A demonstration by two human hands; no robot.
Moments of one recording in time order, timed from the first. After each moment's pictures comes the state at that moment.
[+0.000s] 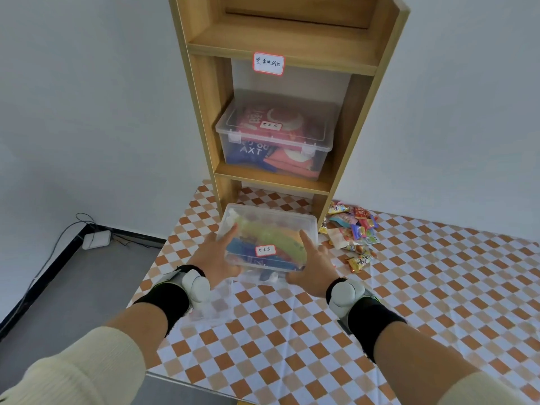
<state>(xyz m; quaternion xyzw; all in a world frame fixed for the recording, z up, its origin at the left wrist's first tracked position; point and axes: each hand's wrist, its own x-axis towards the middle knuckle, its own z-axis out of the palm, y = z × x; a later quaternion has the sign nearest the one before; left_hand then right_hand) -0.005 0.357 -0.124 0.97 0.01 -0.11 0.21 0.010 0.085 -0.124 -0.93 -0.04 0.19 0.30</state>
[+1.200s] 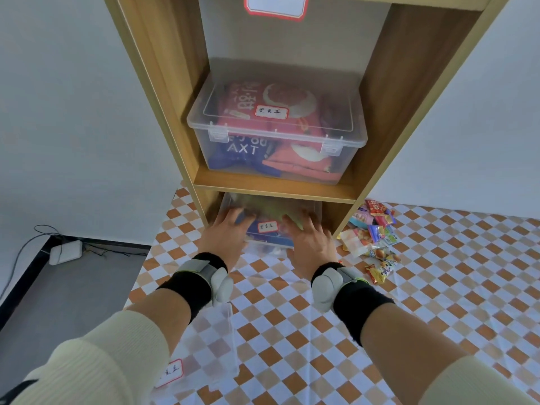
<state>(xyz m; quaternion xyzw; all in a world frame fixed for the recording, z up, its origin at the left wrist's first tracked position) 0.127 0.346 -0.168 0.99 -0.11 -0.01 0.06 0.118 0.138 -0.172 -0.99 -0.08 0.04 0.06</state>
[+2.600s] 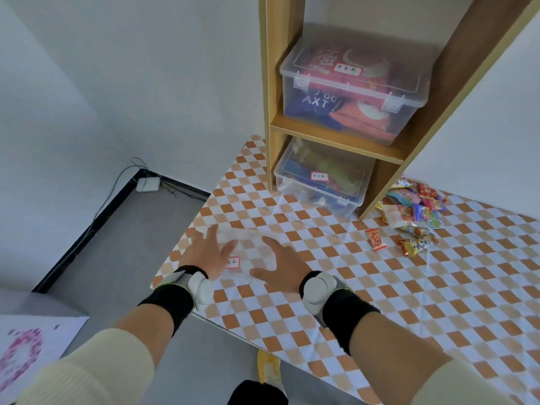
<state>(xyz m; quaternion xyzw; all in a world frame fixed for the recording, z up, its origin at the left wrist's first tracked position) -0.098 0.421 -0.165 0.93 0.28 -0.16 0.18 -0.045 0.213 -0.177 -0.86 -0.20 0.36 0.31</state>
